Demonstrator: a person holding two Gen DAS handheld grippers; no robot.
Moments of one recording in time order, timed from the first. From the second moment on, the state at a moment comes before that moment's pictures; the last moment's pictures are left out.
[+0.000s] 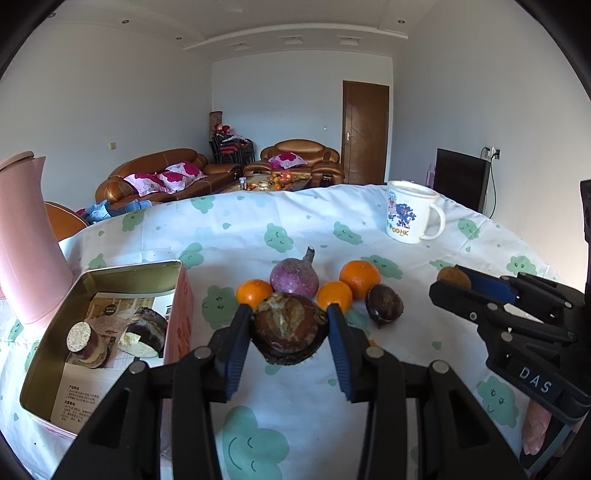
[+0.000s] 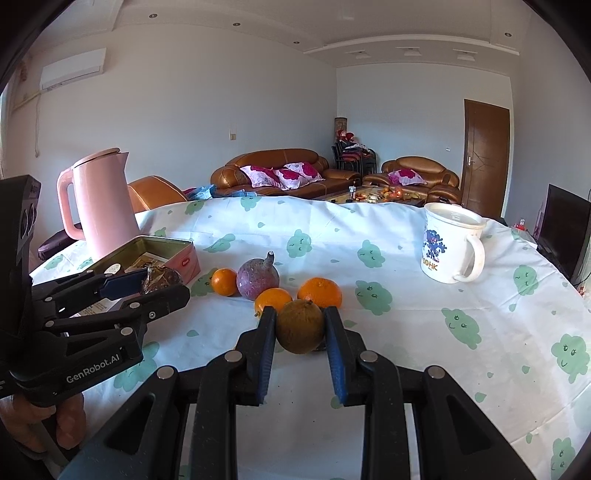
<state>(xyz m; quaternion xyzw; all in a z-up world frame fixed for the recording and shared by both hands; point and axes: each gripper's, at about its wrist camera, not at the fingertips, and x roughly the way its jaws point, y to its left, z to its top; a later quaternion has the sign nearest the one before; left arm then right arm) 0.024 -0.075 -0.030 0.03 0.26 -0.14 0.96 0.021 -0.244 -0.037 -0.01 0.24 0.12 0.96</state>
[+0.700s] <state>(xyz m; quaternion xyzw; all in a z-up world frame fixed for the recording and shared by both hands) 0.014 -0.073 -0.024 0.04 0.23 -0.12 0.96 0.019 -0.238 -0.035 -0.02 0.23 0.12 0.97</state>
